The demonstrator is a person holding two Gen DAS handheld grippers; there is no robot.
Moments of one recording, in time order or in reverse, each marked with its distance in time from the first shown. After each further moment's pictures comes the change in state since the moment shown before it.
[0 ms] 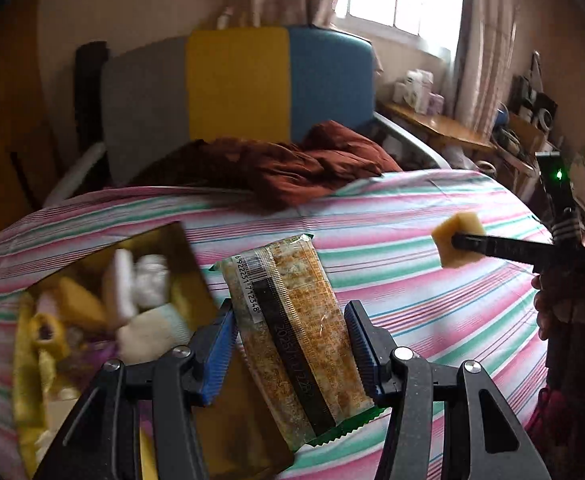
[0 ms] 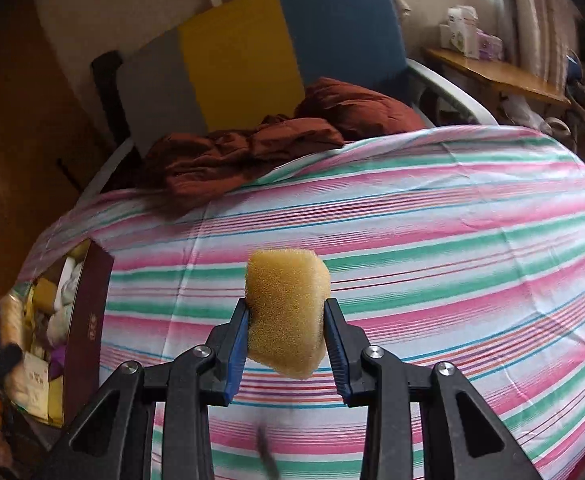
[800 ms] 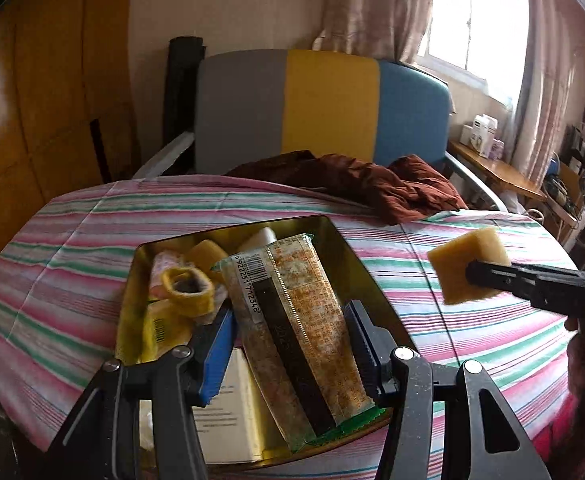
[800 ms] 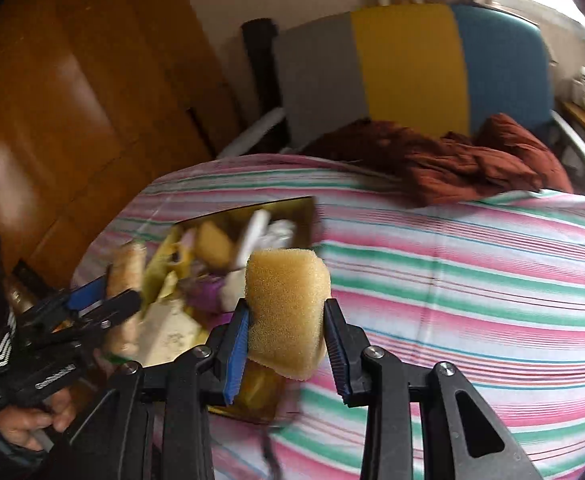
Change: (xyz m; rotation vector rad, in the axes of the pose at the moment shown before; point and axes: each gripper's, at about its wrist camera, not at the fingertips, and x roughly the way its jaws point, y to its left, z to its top) left arm -0.069 0.113 -0.047 -0.168 -0.074 0.164; right arm -0.032 0.209 -0.040 -0.272 0.015 0.343
